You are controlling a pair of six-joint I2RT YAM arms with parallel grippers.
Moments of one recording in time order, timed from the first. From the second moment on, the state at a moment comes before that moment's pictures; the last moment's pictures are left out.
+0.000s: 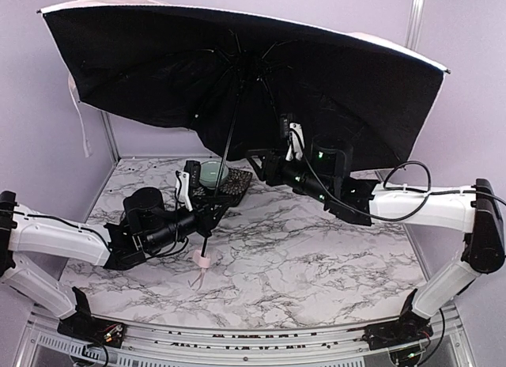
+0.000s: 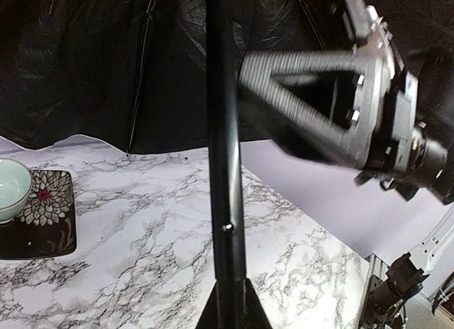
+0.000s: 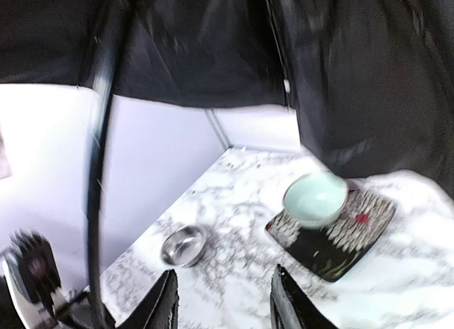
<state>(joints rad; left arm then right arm) -1.00 1.38 0.64 0.71 -0.10 -0.42 0.90 1.52 1.08 0.39 0.06 0.45</state>
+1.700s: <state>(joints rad) -1.05 1.55 0.66 0.71 -0.16 -0.45 0.80 1.78 1.51 0.32 0.19 0.51</state>
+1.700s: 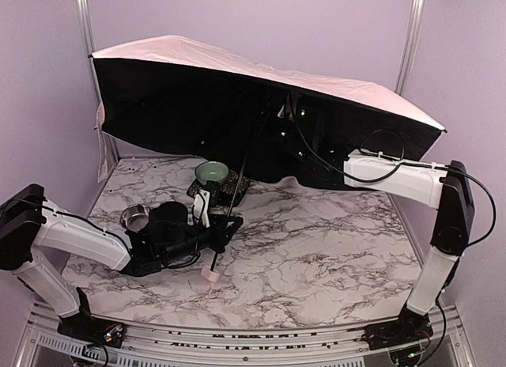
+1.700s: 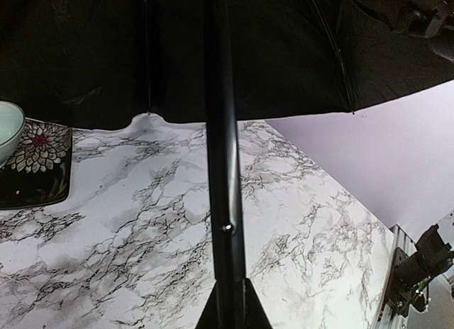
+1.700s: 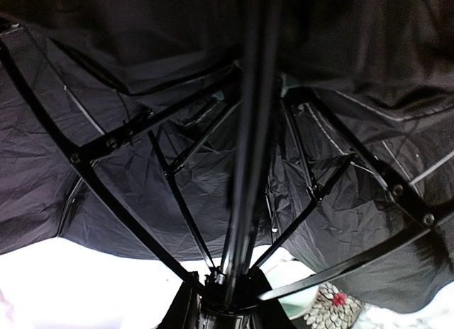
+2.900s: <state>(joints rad) -1.02 1.51 0.56 0.84 0.16 -0.25 0.97 1.48 1.08 0.70 0.09 0.22</state>
